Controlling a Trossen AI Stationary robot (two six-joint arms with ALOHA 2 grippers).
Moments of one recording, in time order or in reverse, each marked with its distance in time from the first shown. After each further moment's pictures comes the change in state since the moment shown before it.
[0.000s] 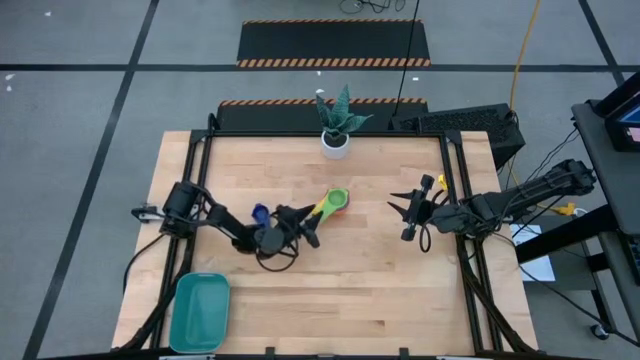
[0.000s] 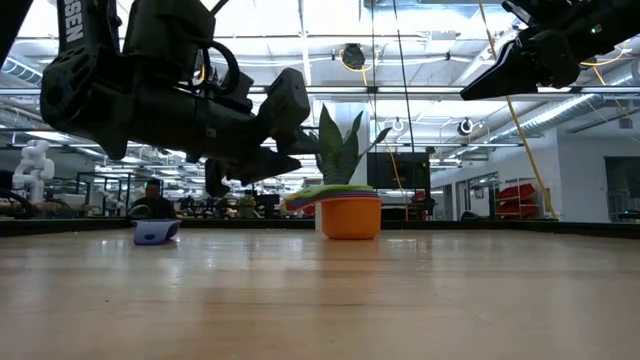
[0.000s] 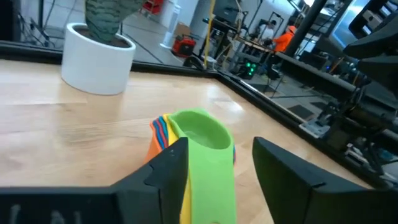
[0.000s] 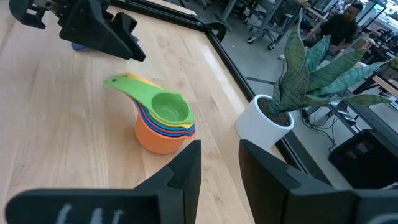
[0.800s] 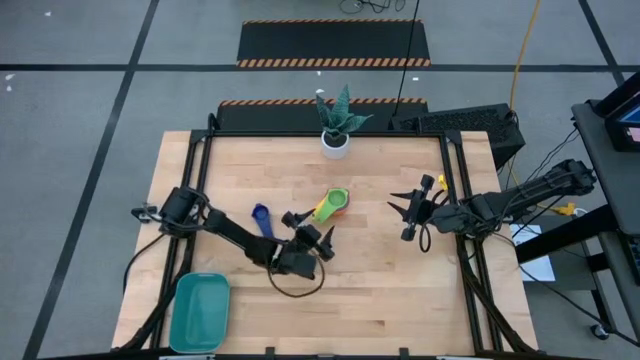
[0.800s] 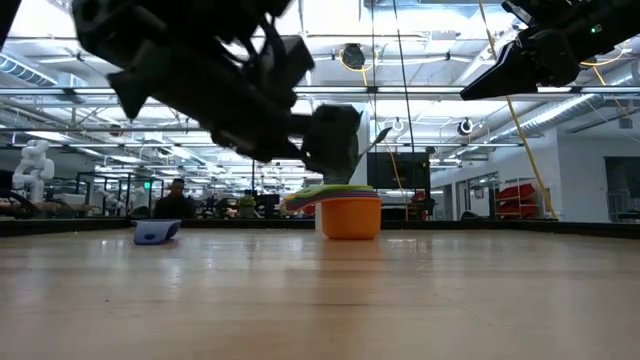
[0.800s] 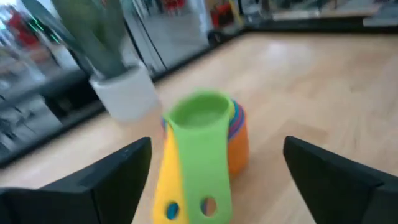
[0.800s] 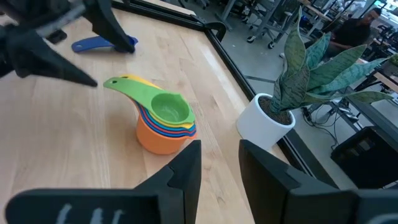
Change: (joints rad) left arm -0.086 0.000 0.338 -0.821 -0.232 0.199; right arm 0.000 0.000 -0.001 0.000 0.000 0.019
